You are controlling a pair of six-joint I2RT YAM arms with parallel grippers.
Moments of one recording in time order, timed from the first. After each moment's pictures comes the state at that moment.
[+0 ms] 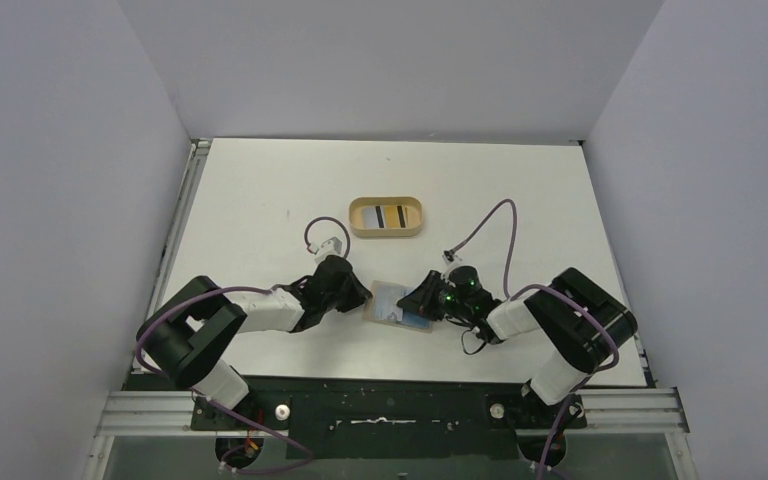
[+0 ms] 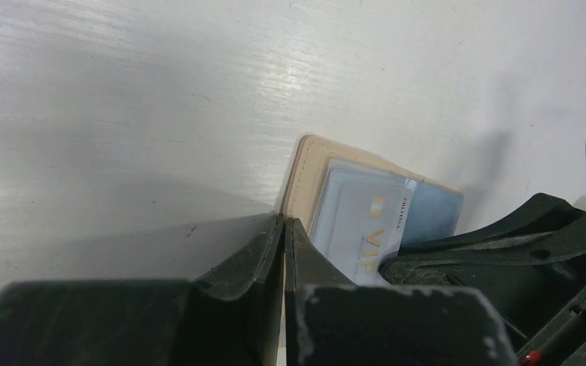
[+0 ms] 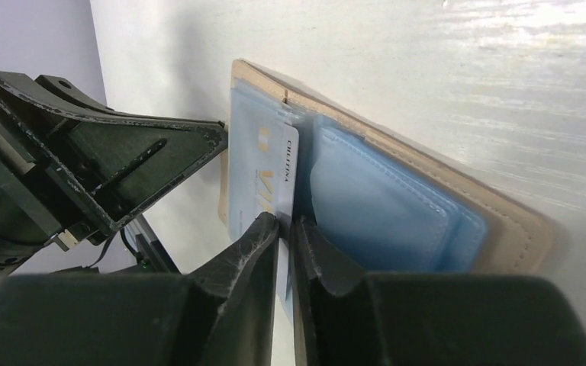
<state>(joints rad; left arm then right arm) -0.75 1.57 0.55 0.28 -0.12 -1.05 0.63 1.63 0.35 0.71 -0.29 1.02</state>
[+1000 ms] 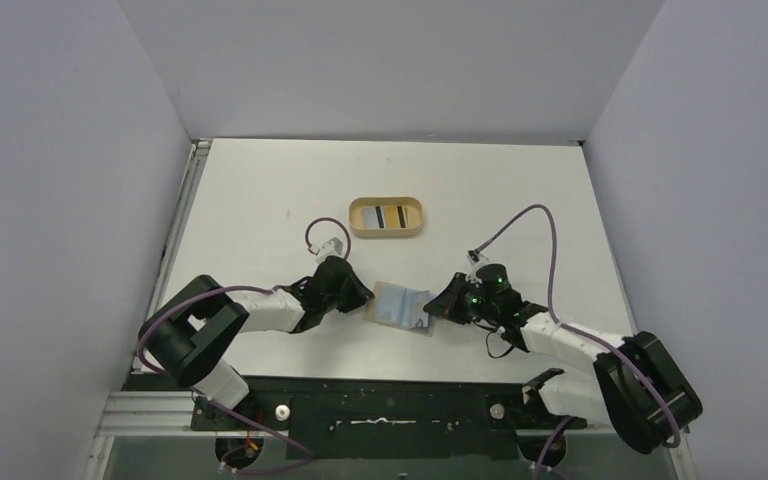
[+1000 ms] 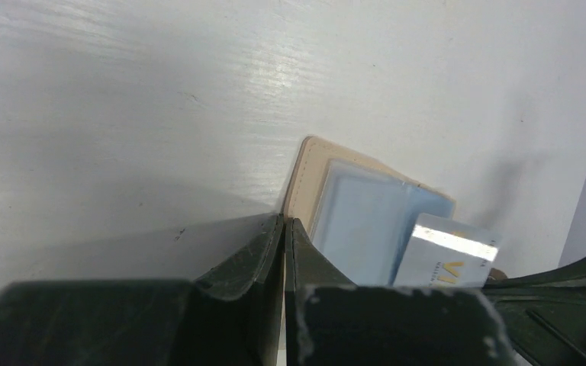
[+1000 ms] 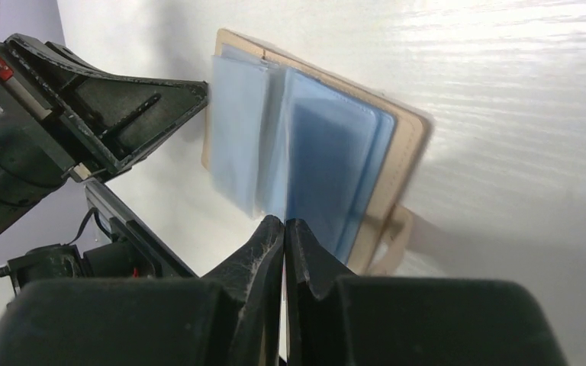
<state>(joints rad) -0.75 1.58 0.55 0.31 -0.10 -1.06 0.52 1.23 0.30 0.27 -0.33 0.90</state>
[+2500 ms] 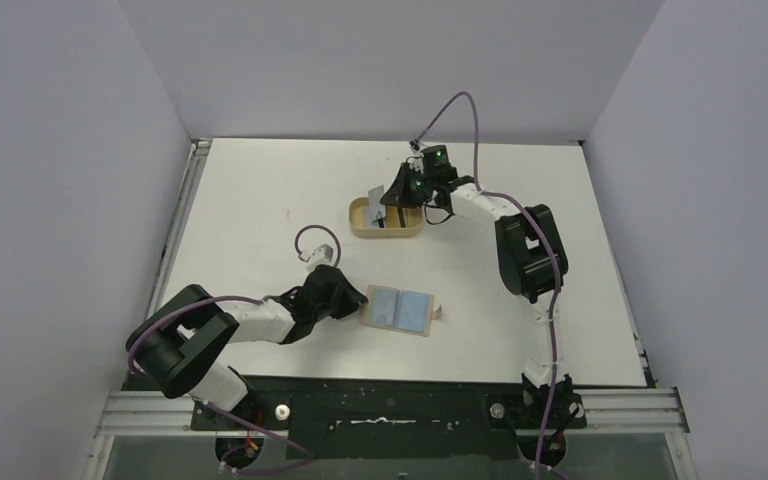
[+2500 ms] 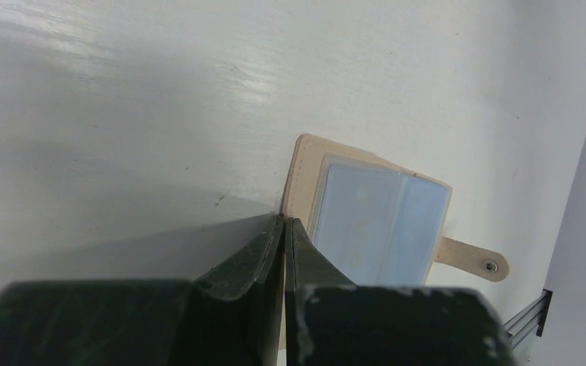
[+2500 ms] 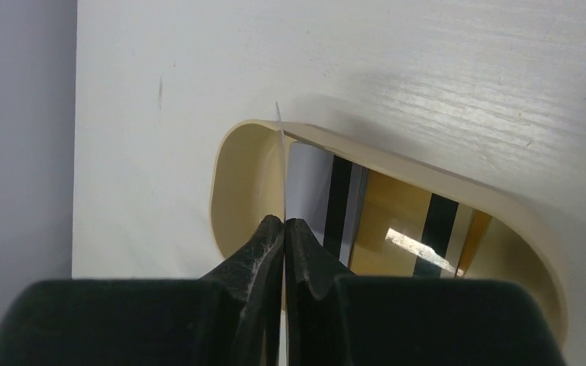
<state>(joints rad) -0.75 1.51 0.43 0.38 -0.11 -1.08 0.41 2.20 1.65 -0.11 -0.43 0.60</state>
